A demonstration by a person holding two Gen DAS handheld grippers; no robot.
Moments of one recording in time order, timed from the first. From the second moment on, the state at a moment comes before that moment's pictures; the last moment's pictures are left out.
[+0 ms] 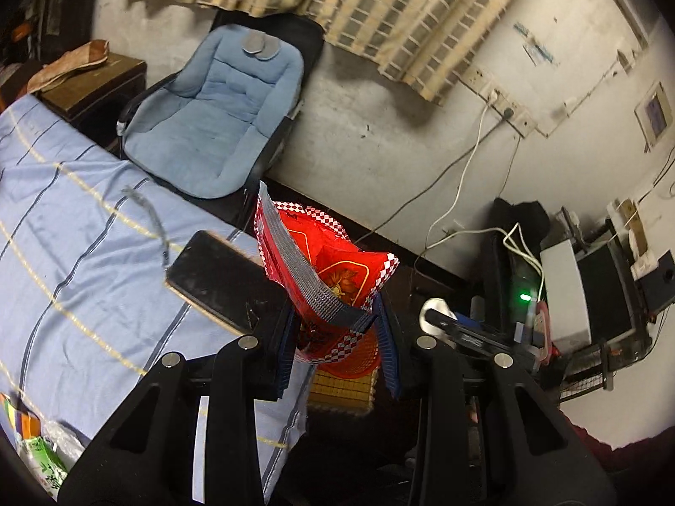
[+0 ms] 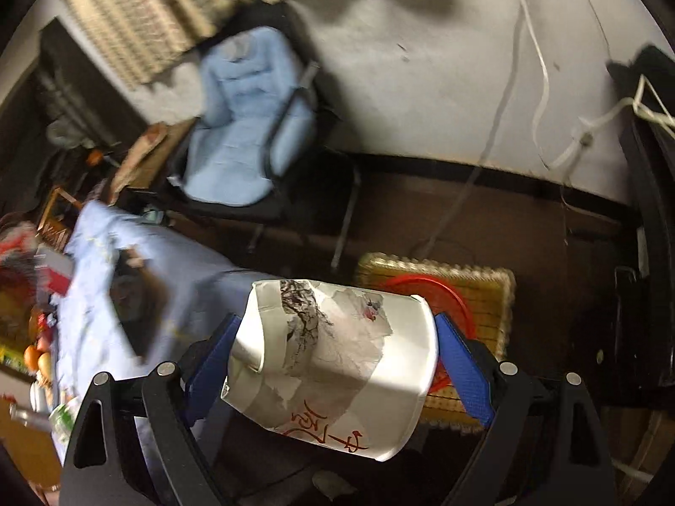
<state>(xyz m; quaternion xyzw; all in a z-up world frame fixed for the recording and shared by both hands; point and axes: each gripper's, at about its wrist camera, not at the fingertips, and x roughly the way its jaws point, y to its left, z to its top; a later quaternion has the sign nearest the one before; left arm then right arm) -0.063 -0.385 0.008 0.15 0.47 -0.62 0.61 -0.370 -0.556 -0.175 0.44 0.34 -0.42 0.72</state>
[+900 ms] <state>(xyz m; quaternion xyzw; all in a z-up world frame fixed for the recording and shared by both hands) -0.221 -0.523 -0.105 0.30 0.51 -0.67 0.44 -0.508 -0.549 -0.182 0.49 0.30 -0.51 0.64</state>
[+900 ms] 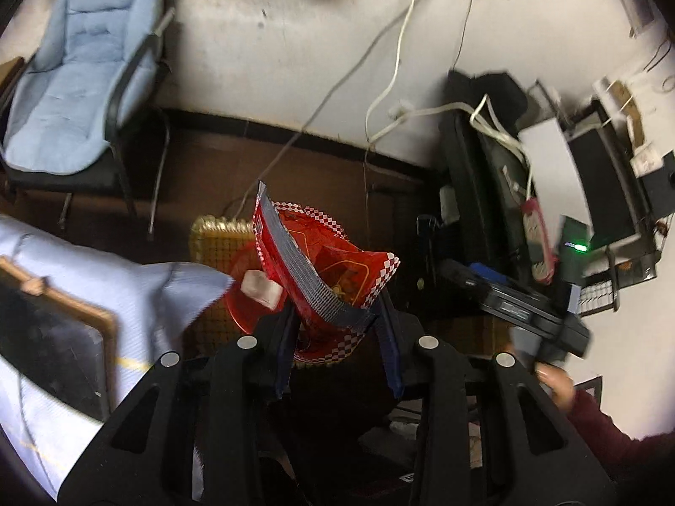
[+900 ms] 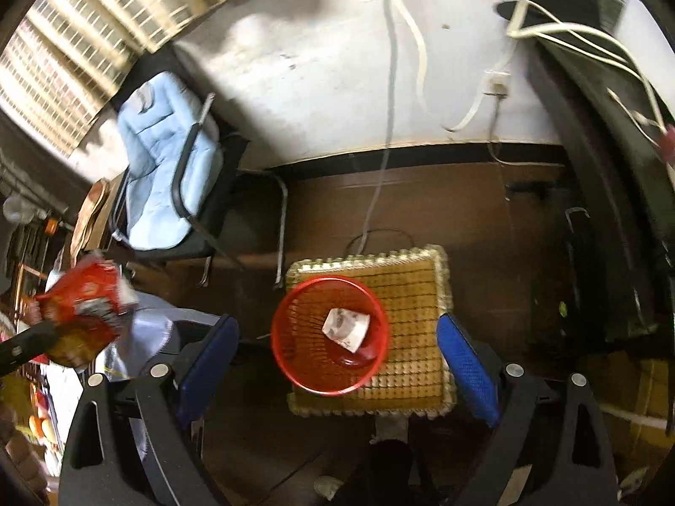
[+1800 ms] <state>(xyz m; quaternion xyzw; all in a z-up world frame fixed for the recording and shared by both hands) -0.184 -0.524 -0.082 0.27 0.50 -0.63 0.53 -0.441 -0.578 -0.152 0.46 0.30 -0.45 0.71</state>
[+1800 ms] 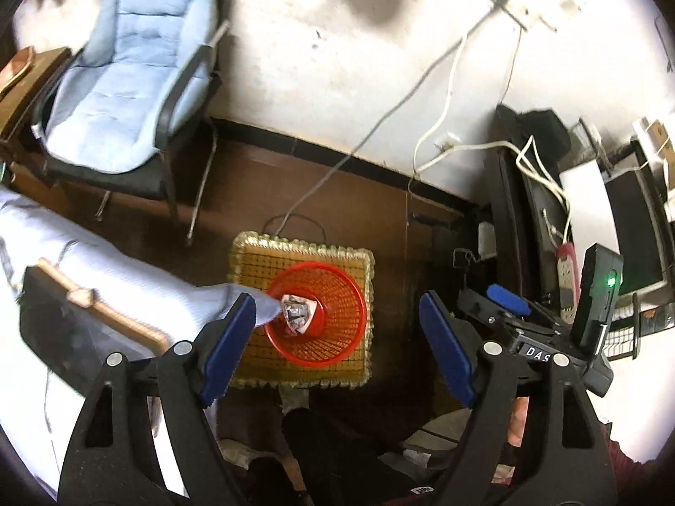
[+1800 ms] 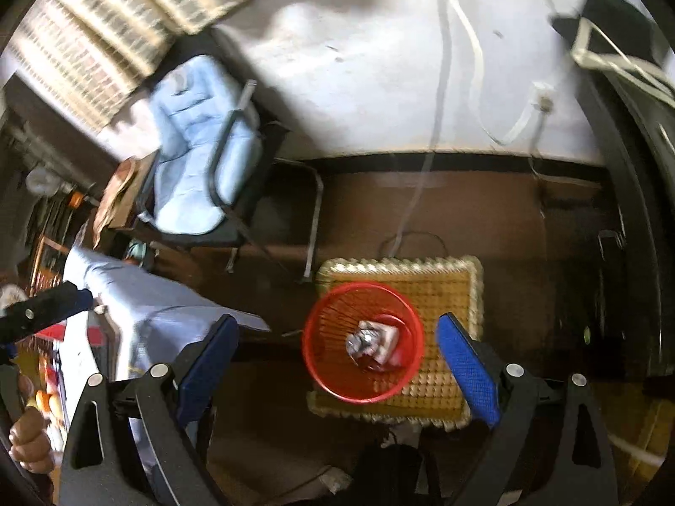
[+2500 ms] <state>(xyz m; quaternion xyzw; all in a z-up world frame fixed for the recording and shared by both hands) 0.013 -0.301 -0.004 0.07 0.49 -0.47 0.73 -0.215 -0.499 -0.032 0.31 0.33 -0.25 0.86</state>
